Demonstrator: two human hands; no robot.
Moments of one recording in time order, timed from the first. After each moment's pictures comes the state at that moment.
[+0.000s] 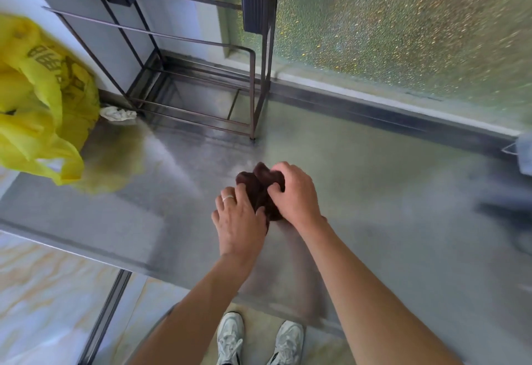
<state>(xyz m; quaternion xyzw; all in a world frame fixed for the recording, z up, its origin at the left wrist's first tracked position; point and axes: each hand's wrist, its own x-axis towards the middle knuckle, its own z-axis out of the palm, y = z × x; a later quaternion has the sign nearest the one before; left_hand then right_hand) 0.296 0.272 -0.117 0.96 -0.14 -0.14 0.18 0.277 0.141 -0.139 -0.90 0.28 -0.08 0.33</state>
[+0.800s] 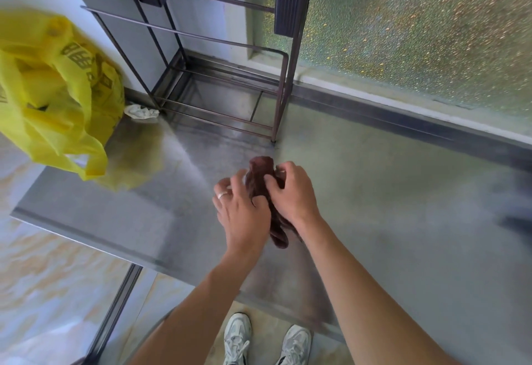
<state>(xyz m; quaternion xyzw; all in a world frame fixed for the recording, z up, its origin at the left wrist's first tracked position) 0.322 0.283 -0.101 0.92 -0.02 -0.12 0.37 0.313 0.172 -0.137 -0.86 0.33 -0.02 0.38</state>
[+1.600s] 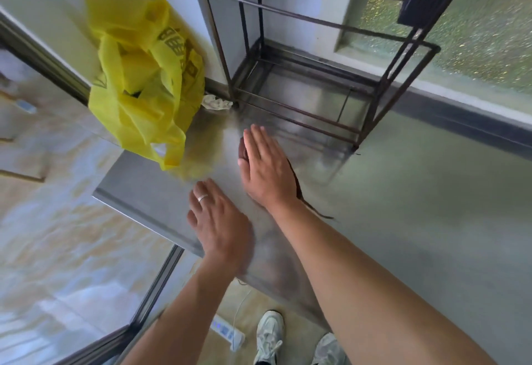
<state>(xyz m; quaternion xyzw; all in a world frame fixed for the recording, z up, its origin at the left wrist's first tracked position) 0.404 0.423 -0.115 0.99 0.06 -0.11 0.11 0.455 0.313 -0.183 -0.97 0.04 -0.14 0.20</state>
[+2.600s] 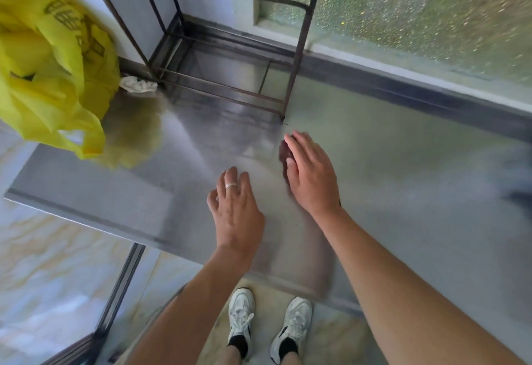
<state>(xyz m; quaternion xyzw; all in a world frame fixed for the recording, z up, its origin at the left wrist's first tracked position) 0.317 0.331 -0.134 0.97 -0.19 -0.11 0.08 0.290 0.158 -0.178 -0.96 0.15 -0.16 0.18</state>
